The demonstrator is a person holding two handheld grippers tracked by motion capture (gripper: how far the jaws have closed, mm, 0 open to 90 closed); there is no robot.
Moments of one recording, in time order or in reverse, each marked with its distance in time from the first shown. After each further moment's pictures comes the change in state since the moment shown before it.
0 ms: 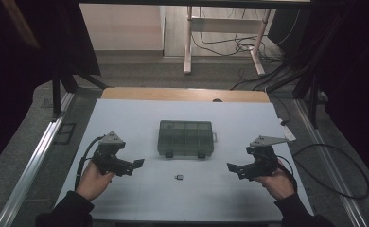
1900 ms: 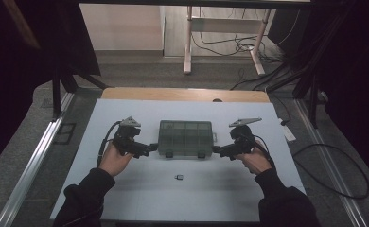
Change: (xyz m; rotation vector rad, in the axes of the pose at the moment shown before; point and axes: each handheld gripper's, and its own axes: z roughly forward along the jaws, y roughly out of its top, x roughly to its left) left arm 0.020 0.043 0.056 0.009 -0.011 -0.005; right arm -0.018 0.044 0.070 0.060 -0.008 0.027
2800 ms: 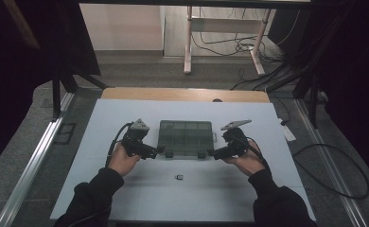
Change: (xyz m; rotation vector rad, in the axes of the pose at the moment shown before) left arm -0.006 -0.003 0.027 -0.001 -0.003 0.078; right arm 0.011 -0.002 0.016 0.070 -0.026 -0.049
